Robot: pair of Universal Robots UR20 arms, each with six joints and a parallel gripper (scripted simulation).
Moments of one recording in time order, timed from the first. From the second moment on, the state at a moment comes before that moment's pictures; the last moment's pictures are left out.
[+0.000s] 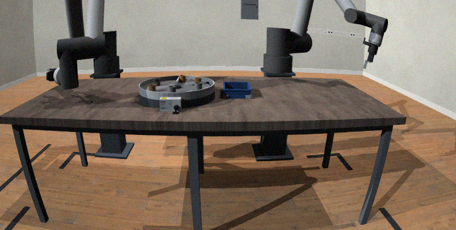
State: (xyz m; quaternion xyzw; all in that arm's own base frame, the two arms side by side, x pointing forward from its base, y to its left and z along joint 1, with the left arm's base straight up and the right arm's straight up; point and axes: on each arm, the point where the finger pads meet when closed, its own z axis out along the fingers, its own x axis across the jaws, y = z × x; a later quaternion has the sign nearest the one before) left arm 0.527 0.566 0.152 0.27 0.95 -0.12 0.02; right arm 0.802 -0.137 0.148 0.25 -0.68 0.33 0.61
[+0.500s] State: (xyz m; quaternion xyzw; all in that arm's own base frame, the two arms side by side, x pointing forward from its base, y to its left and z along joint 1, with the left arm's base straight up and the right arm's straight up) left arm 0.305 0.731 0.154 0.14 0.99 -0.06 0.02; right arm 0.802 -0.137 0.148 0.25 -0.68 0.33 0.61
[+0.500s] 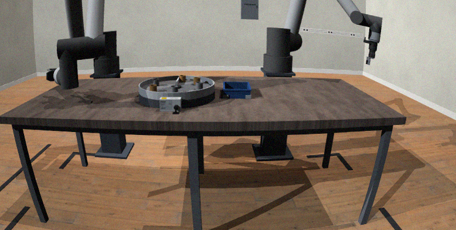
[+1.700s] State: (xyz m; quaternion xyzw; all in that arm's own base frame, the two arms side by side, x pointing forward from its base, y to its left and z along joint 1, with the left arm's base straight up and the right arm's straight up) left arm 0.016 0.824 0.161 0.01 1.00 0.00 0.00; right arm 0.802 -0.137 0.148 0.25 -0.68 0.33 0.61
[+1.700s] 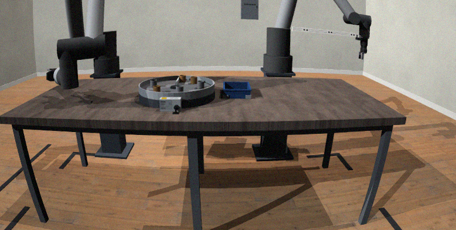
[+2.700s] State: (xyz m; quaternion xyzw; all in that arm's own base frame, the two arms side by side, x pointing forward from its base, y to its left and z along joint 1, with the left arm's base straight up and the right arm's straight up) left arm 0.015 0.824 0.161 0.01 1.00 0.00 0.00; right arm 0.836 0.159 0.110 0.14 -0.87 0.35 0.33
